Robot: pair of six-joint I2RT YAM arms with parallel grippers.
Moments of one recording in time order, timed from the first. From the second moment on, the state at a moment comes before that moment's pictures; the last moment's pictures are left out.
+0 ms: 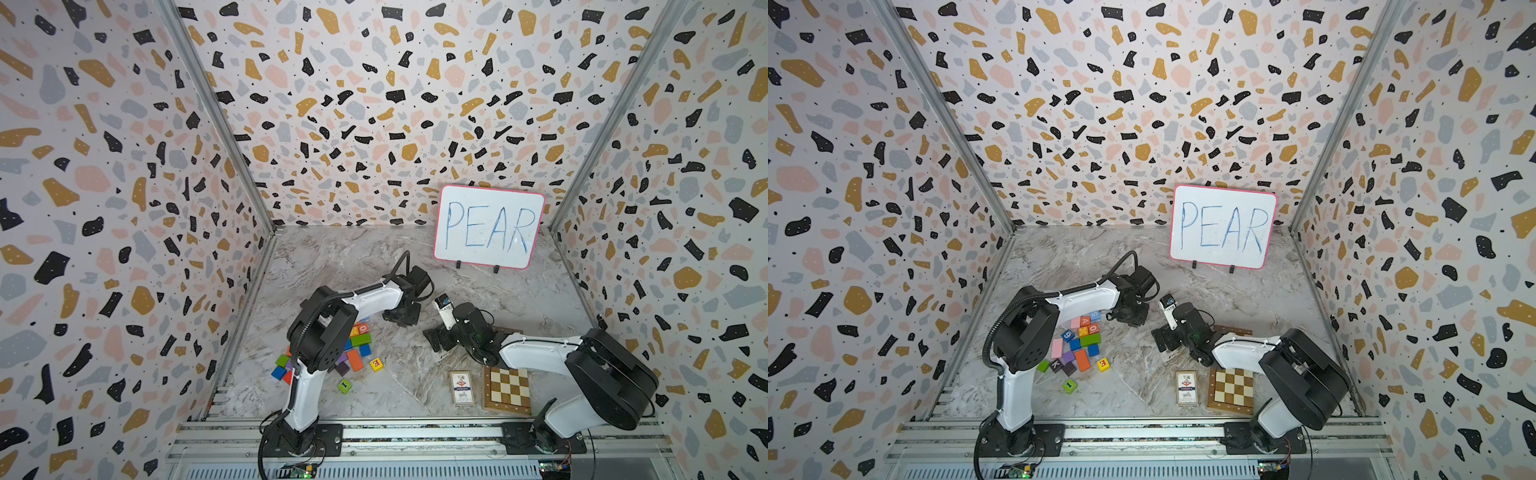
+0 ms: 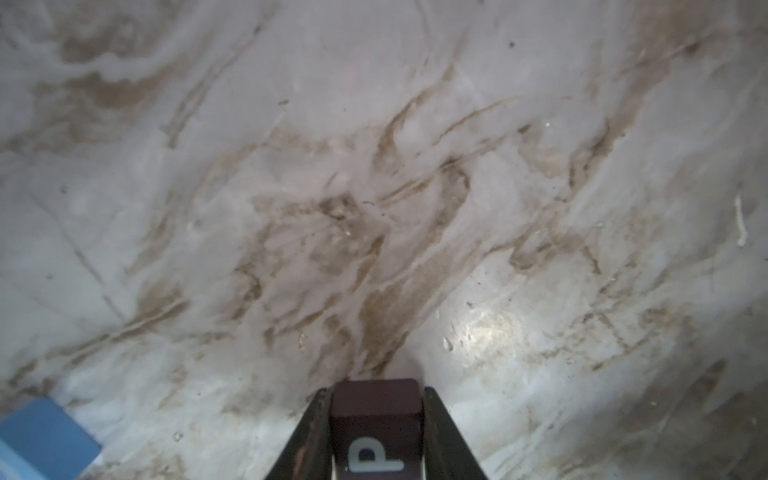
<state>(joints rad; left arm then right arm) -0.72 2.03 1.42 -0.74 -0.09 -0.42 0.75 1.51 0.57 0.26 0.02 0.11</state>
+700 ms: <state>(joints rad) -0.72 1.88 1.25 -0.71 -0.13 -0.43 0.80 1.56 0.62 0.22 0.05 0.09</state>
